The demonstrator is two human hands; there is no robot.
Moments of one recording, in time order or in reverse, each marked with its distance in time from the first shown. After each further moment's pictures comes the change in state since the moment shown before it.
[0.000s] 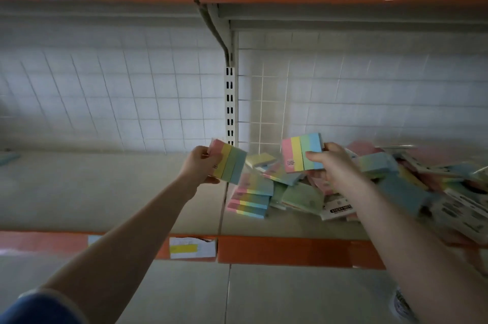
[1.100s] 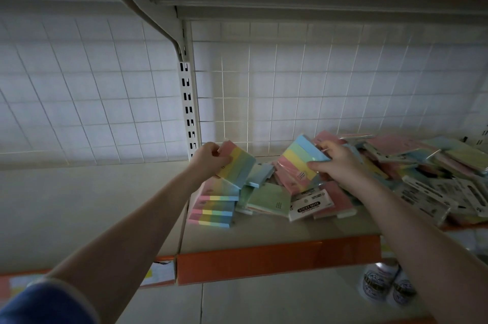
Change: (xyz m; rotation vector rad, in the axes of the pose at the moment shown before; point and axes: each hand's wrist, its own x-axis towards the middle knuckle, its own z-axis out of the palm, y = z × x) left_hand 0.030 0.022 0.082 0.337 -0.203 0.111; right_hand 0.009 0.012 -0.081 -0.492 0.063 -0.201
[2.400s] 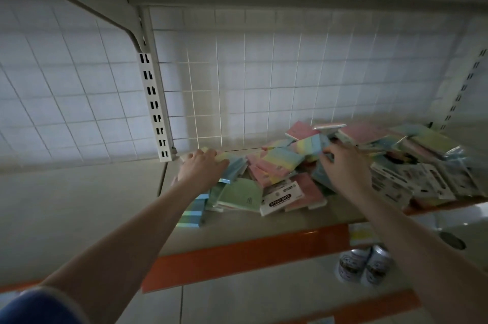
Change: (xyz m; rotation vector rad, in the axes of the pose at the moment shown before) left_hand -0.008 0.014 0.049 0.676 -0.082 0.043; right_hand -0.011 0.049 -0.036 -0.771 0.386 -0.156
